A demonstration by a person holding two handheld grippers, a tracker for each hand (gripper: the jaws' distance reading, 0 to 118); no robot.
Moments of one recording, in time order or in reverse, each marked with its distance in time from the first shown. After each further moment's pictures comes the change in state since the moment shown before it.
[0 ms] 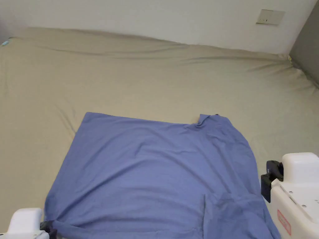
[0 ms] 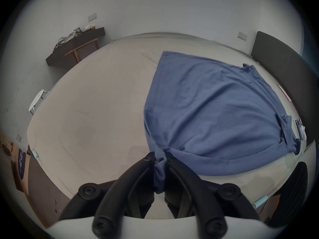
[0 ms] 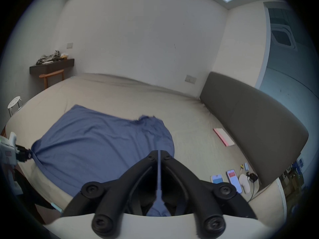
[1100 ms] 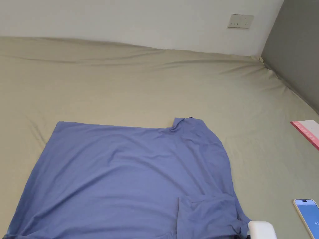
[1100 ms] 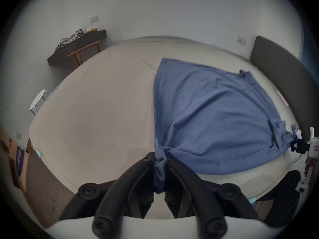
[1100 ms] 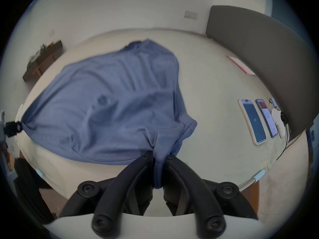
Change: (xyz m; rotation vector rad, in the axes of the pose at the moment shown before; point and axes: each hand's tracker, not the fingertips) left arm 0.002 0.004 0.026 0.036 -0.034 0.038; right arm 0.041 -0.150 -0.068 -0.367 0.156 -0.203
